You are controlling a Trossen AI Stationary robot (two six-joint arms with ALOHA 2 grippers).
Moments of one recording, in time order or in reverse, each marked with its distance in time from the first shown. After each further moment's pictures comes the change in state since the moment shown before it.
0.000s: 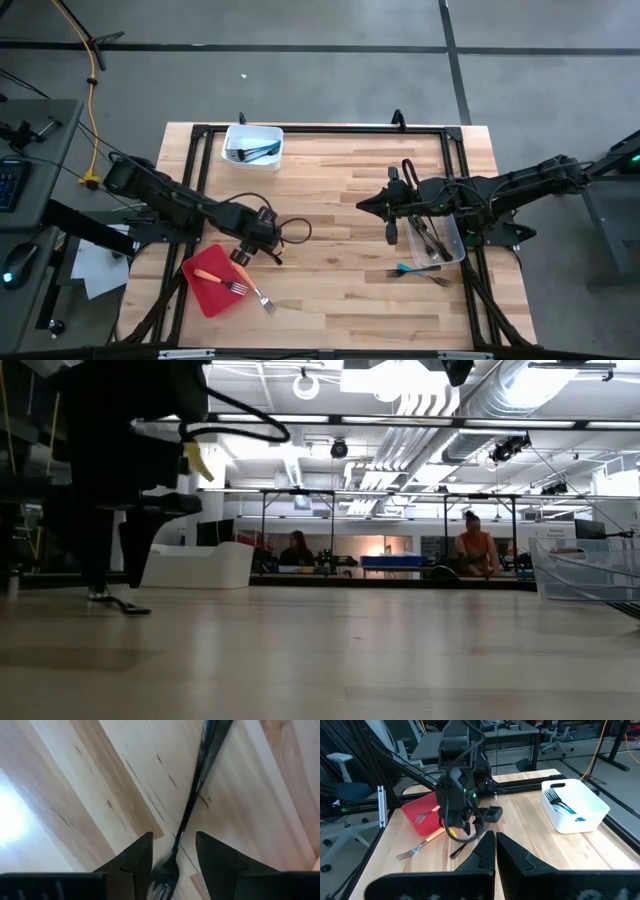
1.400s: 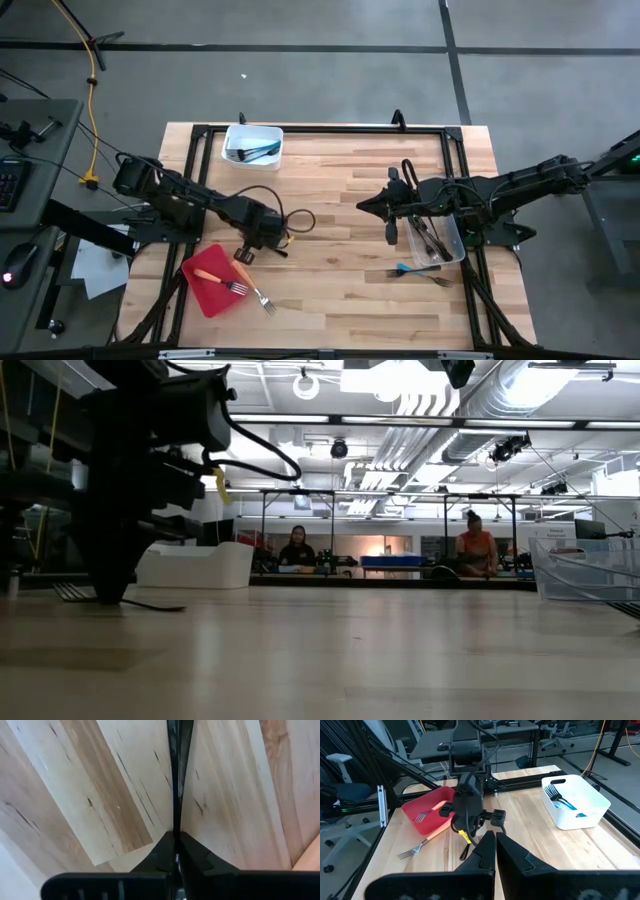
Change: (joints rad) left arm 0.101 0.102 0.002 0.009 0.180 -0.035; right arm 0.000 0.000 0.000 -0.013 0.000 0.022
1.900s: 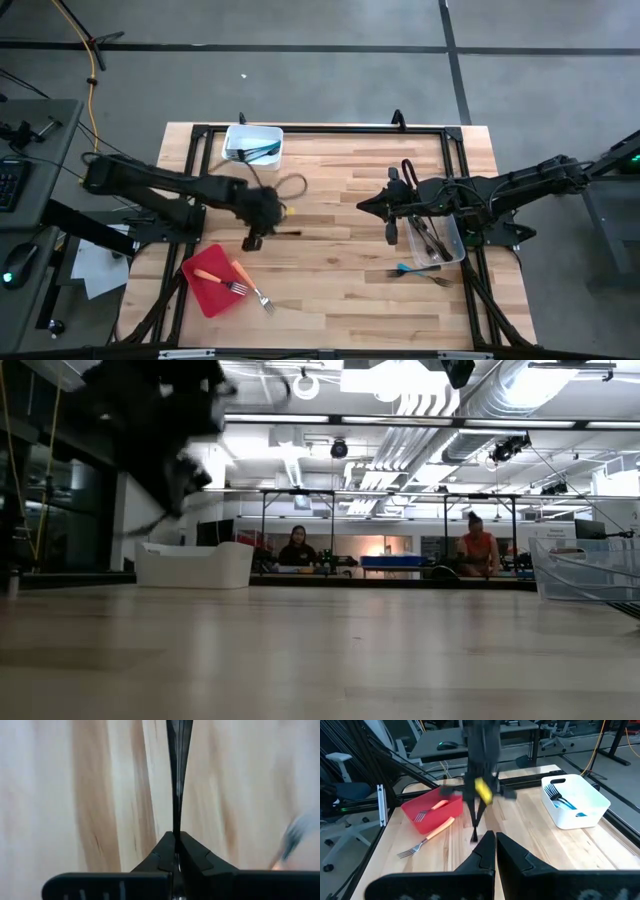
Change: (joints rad) left arm 0.130 -0.325 0.008 0.089 0.106 -0.218; right arm 0.000 0.000 0.000 -0.003 0.000 -0.001
